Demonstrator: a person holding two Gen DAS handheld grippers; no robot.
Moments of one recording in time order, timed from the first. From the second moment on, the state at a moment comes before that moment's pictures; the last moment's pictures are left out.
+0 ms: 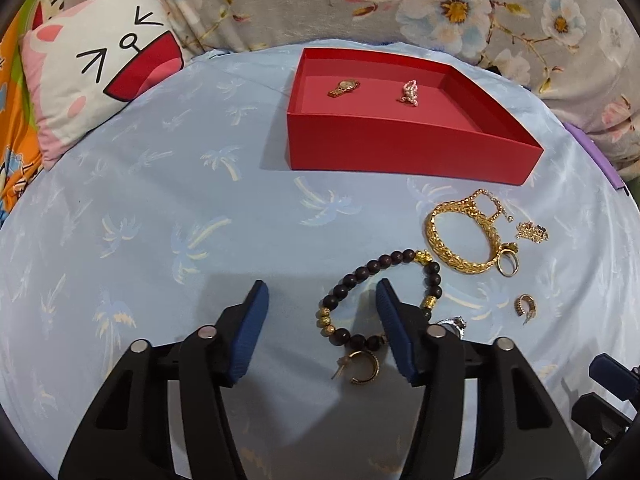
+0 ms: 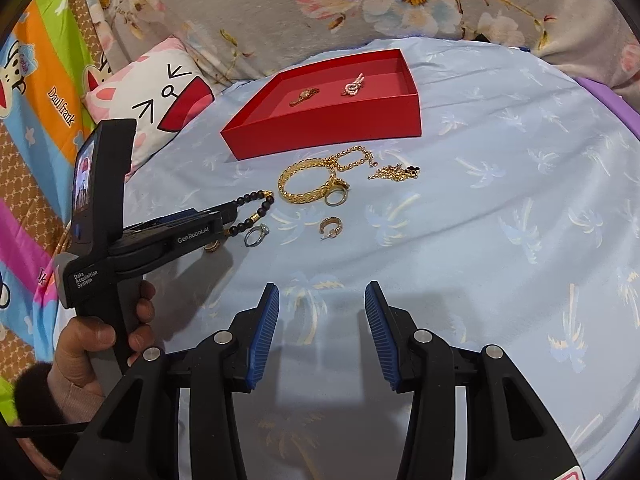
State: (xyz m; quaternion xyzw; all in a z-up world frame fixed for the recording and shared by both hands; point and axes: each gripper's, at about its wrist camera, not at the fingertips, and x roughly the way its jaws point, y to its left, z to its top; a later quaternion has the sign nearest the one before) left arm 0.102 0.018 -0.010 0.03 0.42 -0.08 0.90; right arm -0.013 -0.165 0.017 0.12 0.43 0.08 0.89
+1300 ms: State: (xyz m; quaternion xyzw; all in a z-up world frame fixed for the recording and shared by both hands) left arm 0.102 0.052 0.033 -0.02 0.39 -0.10 0.92; right arm 0.115 -0.121 0.002 0.03 0.43 0.07 0.90
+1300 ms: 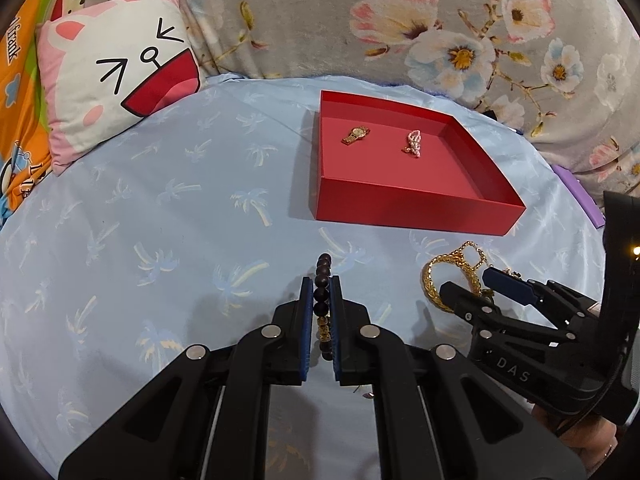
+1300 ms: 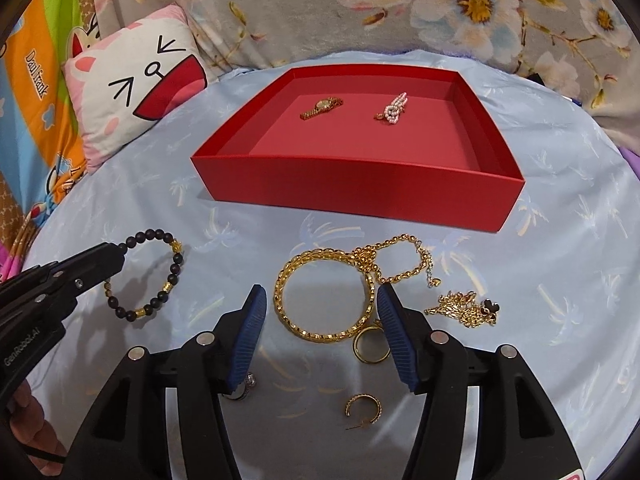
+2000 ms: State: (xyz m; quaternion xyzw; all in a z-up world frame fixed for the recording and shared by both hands) left arm 0.102 0.049 0.030 -0.03 0.39 -0.11 0.91; right arm 0.104 -0.124 0.007 0.02 0.42 0.07 0.91
